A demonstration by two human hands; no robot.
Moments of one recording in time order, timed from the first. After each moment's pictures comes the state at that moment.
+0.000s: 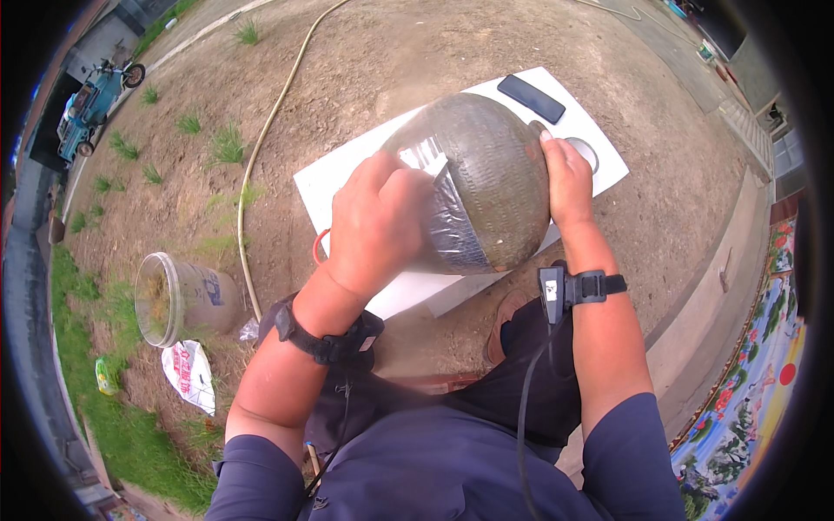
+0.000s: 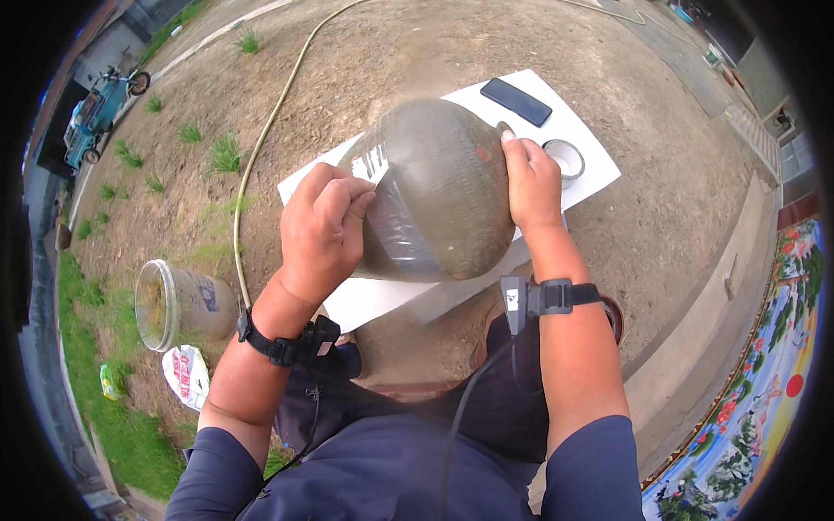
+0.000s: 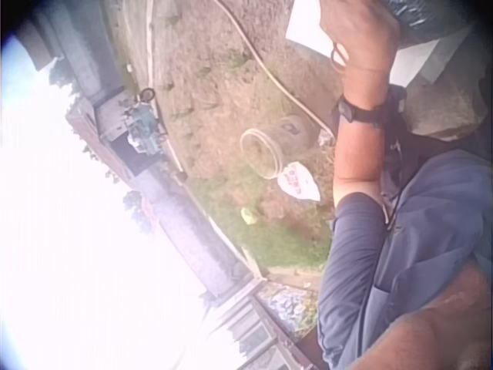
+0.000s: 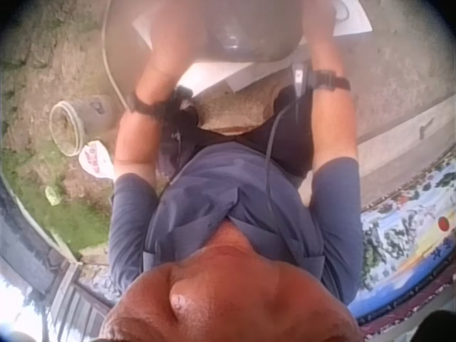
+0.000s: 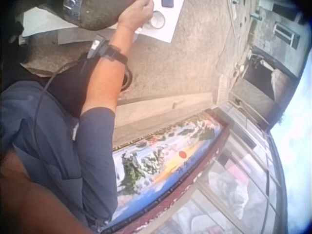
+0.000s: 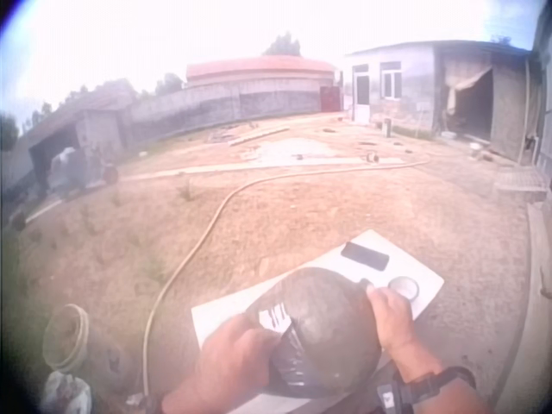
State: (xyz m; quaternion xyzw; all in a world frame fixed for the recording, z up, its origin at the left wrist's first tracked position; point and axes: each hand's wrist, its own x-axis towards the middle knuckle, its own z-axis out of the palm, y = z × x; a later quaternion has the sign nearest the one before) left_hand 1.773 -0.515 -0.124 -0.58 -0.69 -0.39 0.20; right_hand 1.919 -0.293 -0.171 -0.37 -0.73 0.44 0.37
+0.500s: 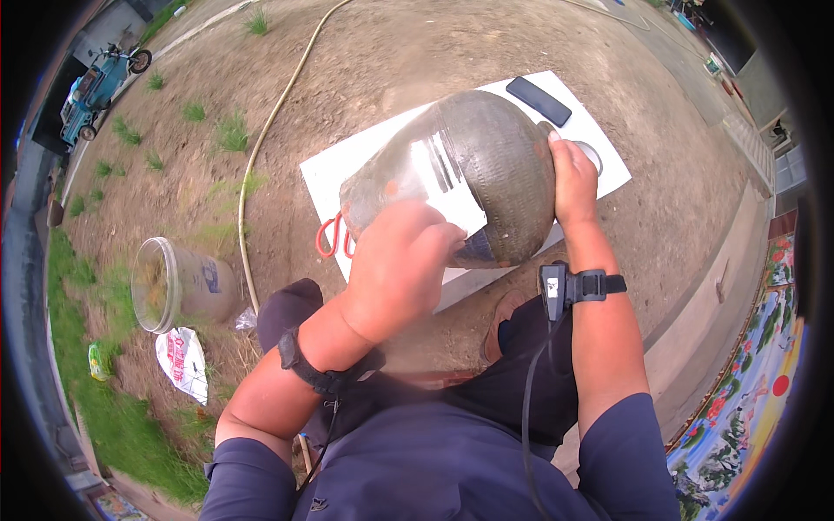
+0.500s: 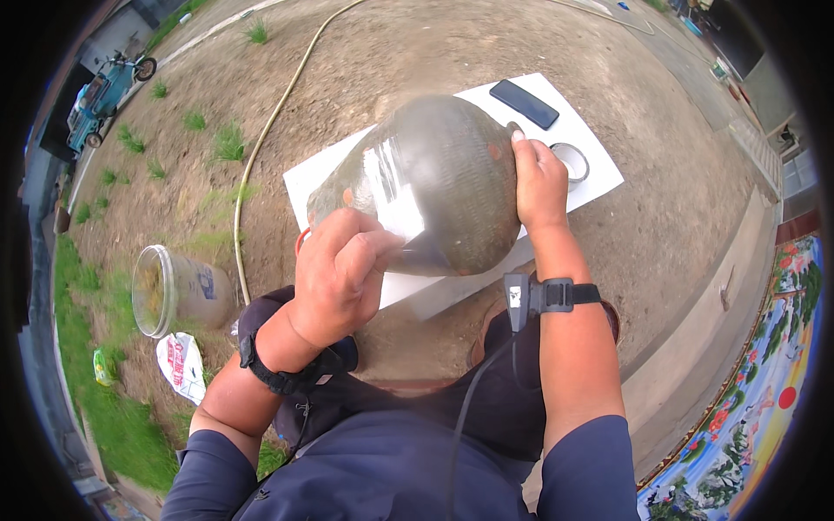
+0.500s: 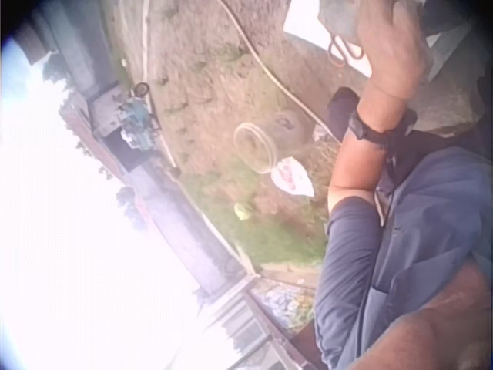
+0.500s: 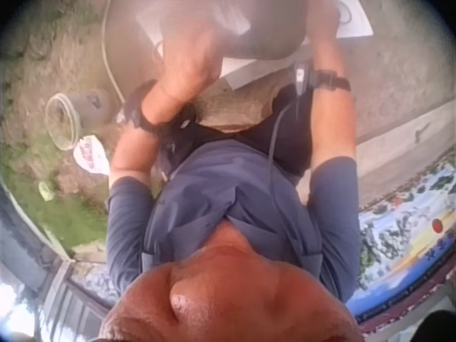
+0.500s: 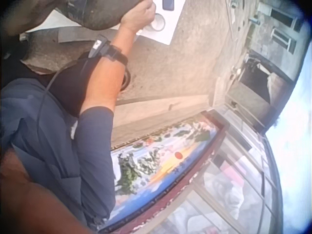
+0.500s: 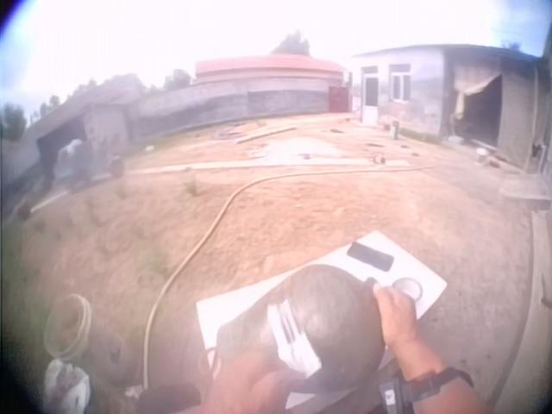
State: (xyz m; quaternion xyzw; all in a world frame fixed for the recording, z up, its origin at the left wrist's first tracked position) left_hand 1.808 -0.544 -0.120 -0.65 -0.63 -0.41 0.14; right_hand 1.919 -0.293 -0.169 -0.36 -0.73 0.45 0.36
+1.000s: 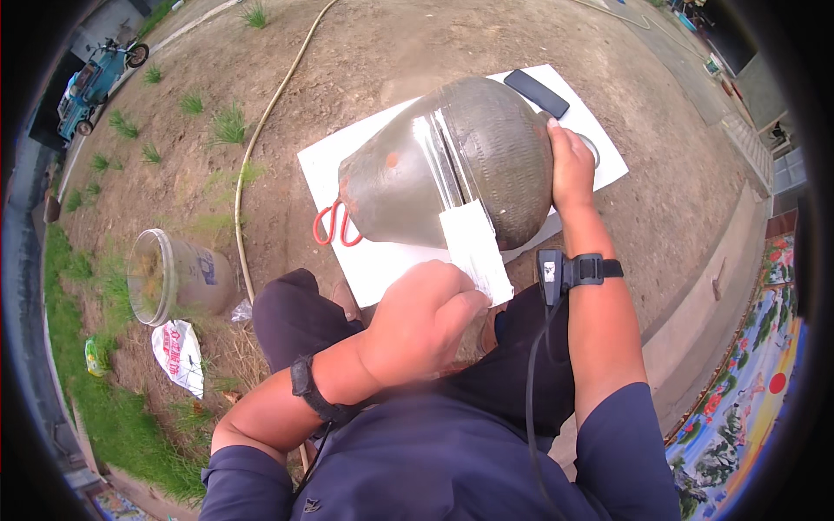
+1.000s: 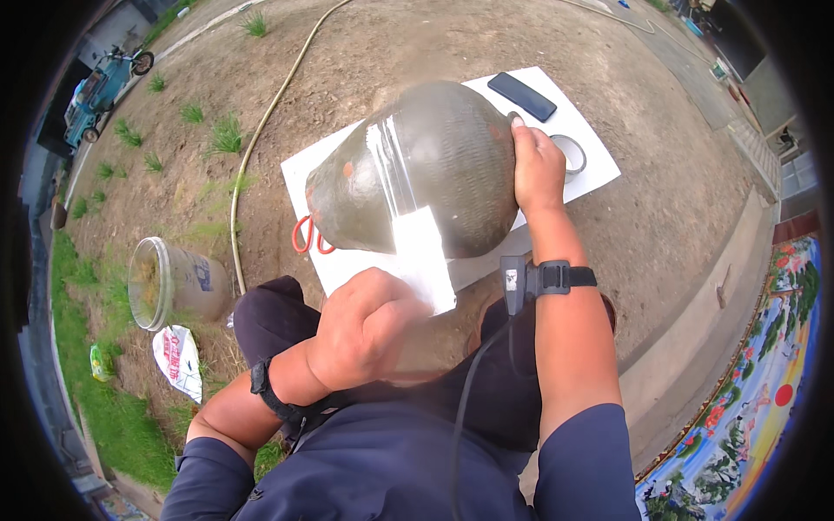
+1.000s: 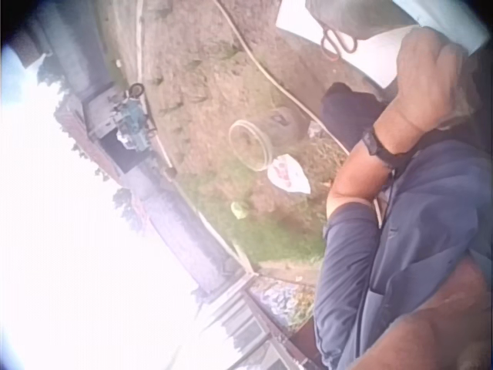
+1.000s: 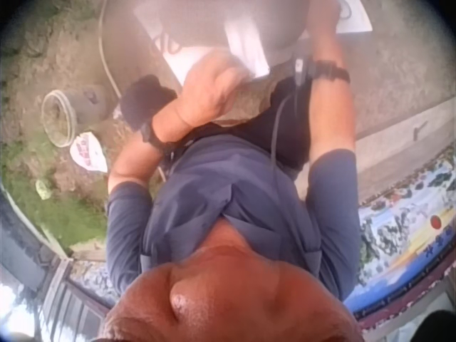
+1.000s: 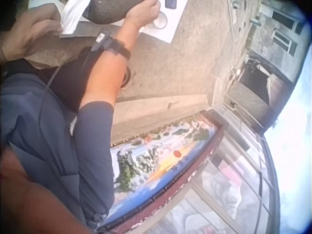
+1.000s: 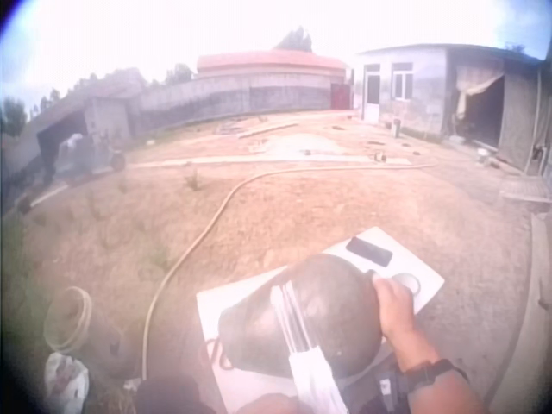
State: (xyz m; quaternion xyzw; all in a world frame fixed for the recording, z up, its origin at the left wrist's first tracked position) left_hand 1.857 -0.577 -0.132 -0.68 -0.59 -0.43 0.04; right_hand 1.915 -0.288 -0.172 -0.38 -0.71 0.47 0.38
